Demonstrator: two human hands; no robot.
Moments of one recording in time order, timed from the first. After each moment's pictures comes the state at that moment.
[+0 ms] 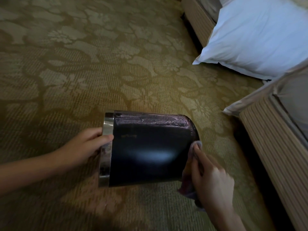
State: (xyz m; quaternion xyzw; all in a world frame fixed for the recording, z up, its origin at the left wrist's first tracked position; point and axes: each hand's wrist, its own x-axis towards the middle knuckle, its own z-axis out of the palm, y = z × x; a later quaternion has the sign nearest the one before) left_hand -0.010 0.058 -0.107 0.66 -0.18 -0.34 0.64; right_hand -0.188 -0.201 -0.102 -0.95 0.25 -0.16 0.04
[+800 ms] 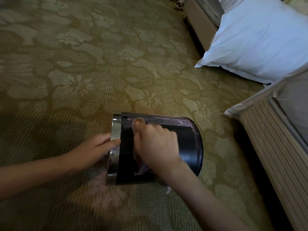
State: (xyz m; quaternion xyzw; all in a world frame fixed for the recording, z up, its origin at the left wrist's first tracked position) left_hand -0.022 0.063 -0.112 0.67 -0.20 -0.36 0.62; right_hand -0.079 -0.094 -0.063 -1.00 0.06 -0.03 0.03
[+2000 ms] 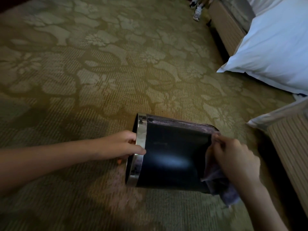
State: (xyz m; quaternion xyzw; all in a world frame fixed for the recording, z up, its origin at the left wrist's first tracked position) left_hand 0.009 0.074 -0.114 0.69 -0.25 -0.47 0.50; right_hand -0.117 -0.192 -0.050 -0.95 0.31 -0.01 0.02
